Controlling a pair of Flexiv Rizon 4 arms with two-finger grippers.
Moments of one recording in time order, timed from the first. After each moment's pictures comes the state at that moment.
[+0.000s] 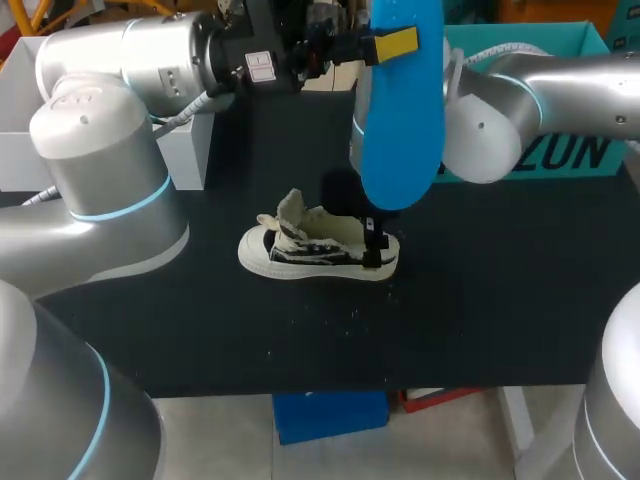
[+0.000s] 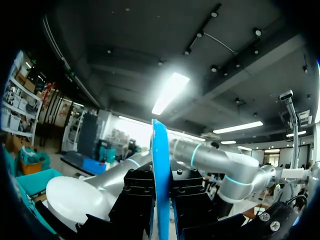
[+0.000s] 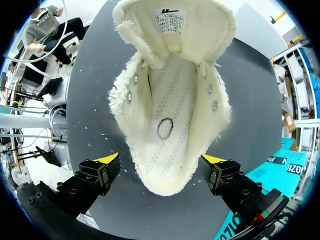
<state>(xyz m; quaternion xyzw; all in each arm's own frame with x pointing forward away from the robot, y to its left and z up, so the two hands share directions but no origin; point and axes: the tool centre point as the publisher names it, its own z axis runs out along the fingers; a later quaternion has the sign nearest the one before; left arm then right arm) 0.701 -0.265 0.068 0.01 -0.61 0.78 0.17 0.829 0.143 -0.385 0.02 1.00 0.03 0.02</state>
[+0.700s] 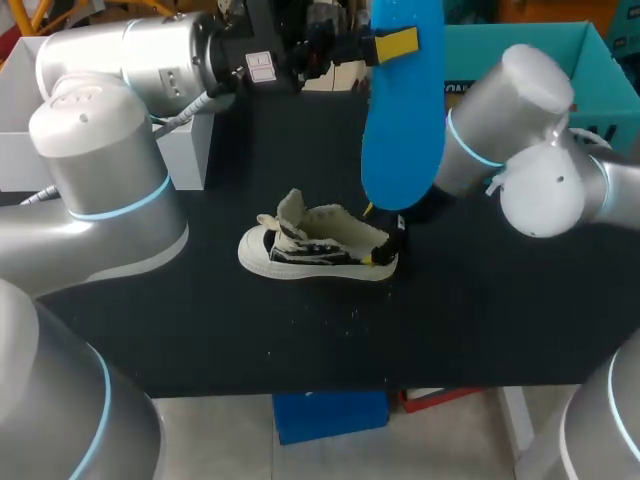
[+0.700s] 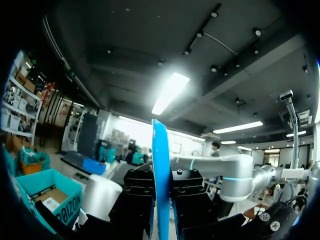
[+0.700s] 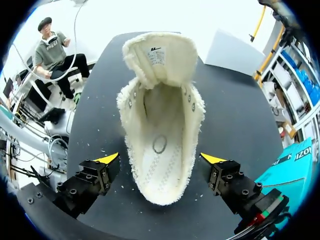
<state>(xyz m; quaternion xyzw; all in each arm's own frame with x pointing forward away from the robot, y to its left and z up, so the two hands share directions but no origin) 0.701 -0.265 0.068 0.01 -0.61 0.78 0.17 0.834 0.141 -0.384 0.04 0.97 0.25 0.03</state>
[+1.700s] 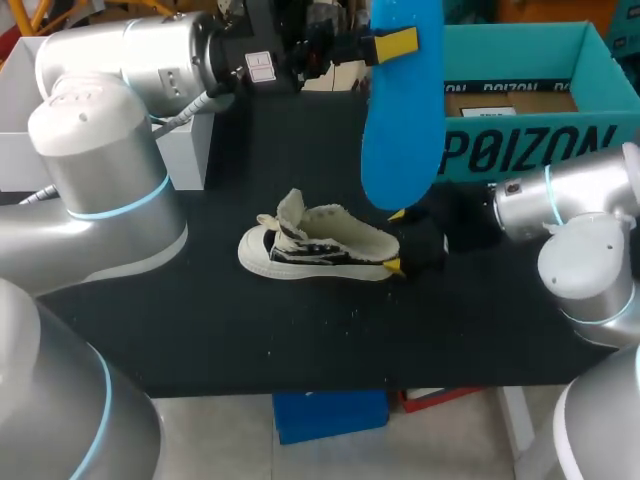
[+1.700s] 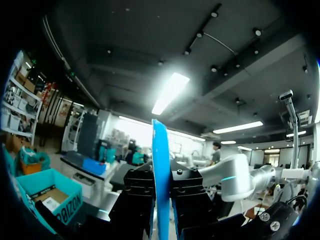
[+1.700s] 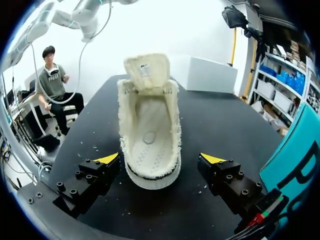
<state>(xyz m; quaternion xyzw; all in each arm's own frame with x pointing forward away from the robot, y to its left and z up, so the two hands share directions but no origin) 0.701 -0.265 0.068 0.01 -0.61 0.77 0.17 0.842 0.109 -0.411 0.08 0.88 0.47 0.05</state>
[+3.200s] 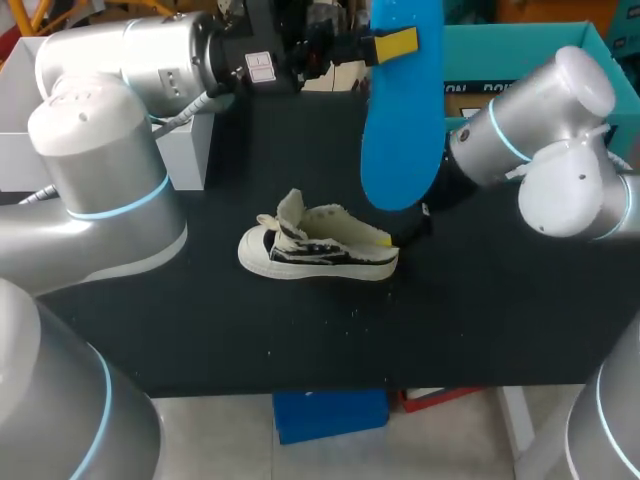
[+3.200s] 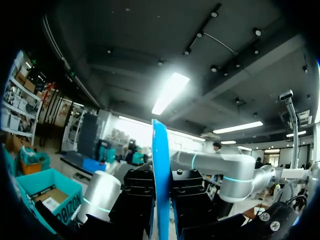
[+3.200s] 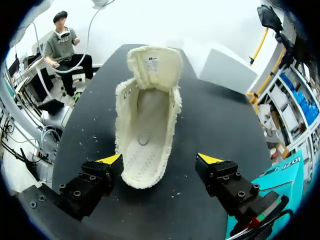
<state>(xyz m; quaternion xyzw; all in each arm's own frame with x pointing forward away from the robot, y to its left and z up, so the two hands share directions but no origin) 0.701 -0.265 0.068 0.01 -0.61 0.77 0.17 0.859 0.122 -0.370 -0.03 0.95 0.29 0.06</state>
